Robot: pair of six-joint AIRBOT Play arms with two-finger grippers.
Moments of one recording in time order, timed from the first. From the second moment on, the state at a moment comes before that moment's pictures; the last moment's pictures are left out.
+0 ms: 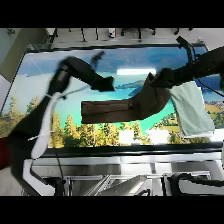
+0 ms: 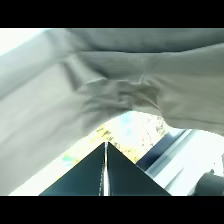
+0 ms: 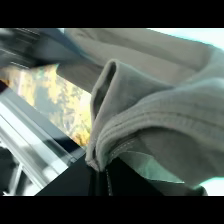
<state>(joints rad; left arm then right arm) -0.36 -1.80 1.99 -2.22 1.39 1.57 -0.06 -1.45 1.64 2.42 -1.54 -1.85</state>
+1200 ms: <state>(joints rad) 0.10 -1.11 1.48 -2.22 1.35 1.65 0.23 -1.74 1.63 2.25 -1.06 -1.65</state>
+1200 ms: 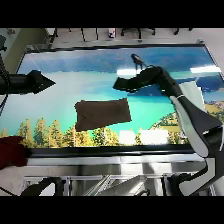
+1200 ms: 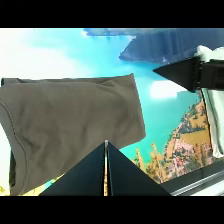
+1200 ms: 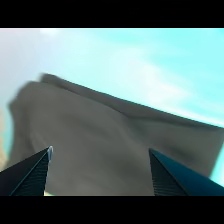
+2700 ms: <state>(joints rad) 0.10 -1.11 1.47 -2.22 1.36 1.66 0.04 -1.90 1.89 2.47 -1.27 -1.70</state>
